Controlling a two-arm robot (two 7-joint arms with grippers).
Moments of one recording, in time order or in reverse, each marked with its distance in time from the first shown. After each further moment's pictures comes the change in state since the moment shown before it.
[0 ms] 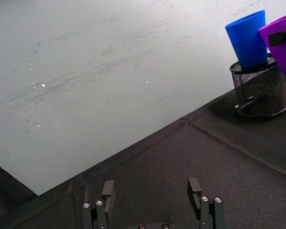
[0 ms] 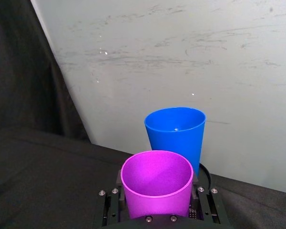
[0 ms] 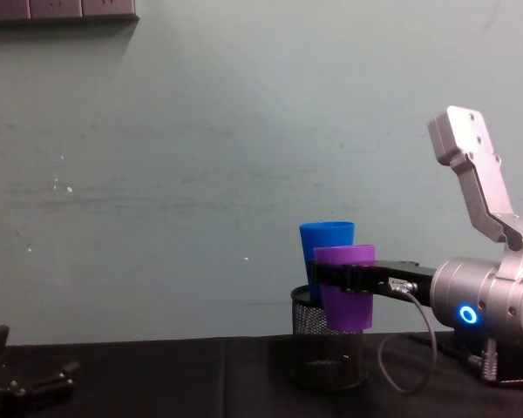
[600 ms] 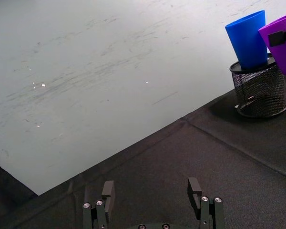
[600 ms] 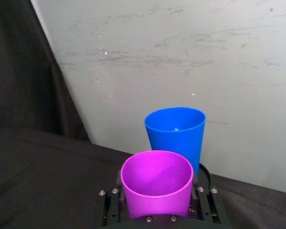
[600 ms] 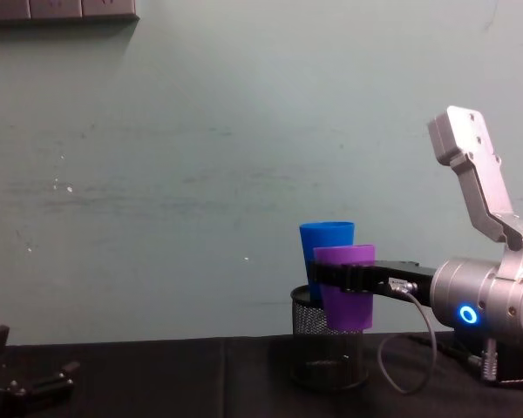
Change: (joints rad) left arm 0.000 0.000 0.000 0.000 0.000 0.000 0.000; right arm 0.000 0.000 0.000 0.000 0.000 0.000 0.000
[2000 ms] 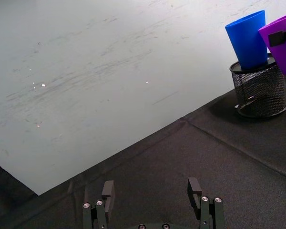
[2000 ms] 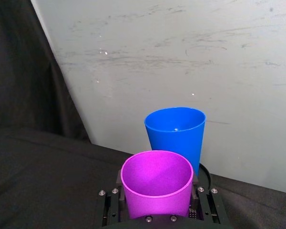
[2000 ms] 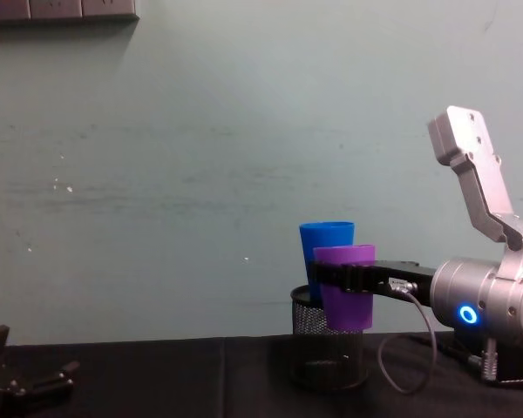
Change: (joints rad) left arm 0.000 0.000 0.000 0.000 0.000 0.000 0.000; right arm 0.000 0.000 0.000 0.000 0.000 0.000 0.000
